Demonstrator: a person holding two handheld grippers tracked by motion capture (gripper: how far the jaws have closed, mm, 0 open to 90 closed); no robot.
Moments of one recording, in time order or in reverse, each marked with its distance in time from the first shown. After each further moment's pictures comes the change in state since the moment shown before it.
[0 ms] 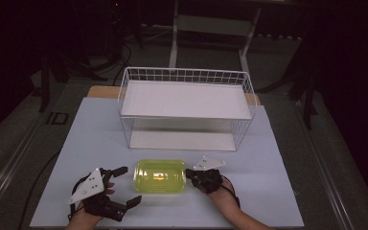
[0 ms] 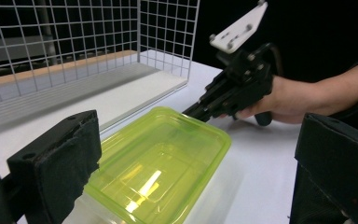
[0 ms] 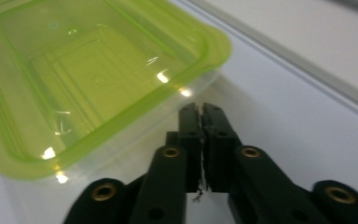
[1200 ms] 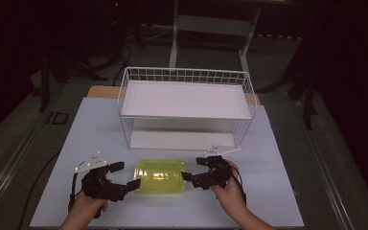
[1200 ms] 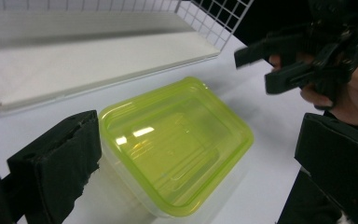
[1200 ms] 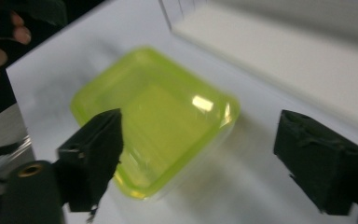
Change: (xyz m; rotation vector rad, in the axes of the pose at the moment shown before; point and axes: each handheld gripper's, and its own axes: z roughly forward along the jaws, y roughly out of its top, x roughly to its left) left arm 0.029 0.022 0.009 0.220 0.093 -0.372; right arm -0.008 0.043 -0.044 0.014 0.160 0.233
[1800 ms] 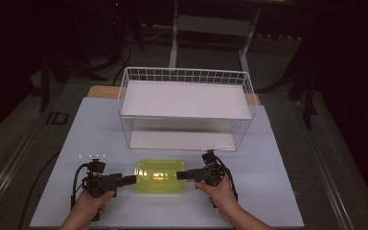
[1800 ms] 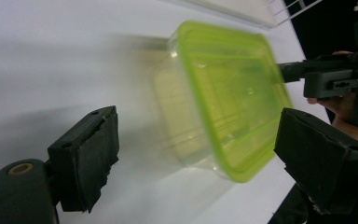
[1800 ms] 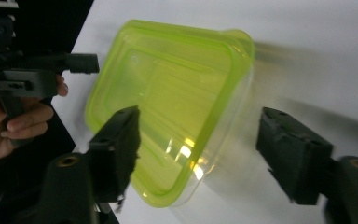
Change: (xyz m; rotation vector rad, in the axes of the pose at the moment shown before) left arm 0.042 -0.022 0.018 0.192 0.043 -0.414; right arm -0.021 -0.011 0.034 0.137 0.150 0.444
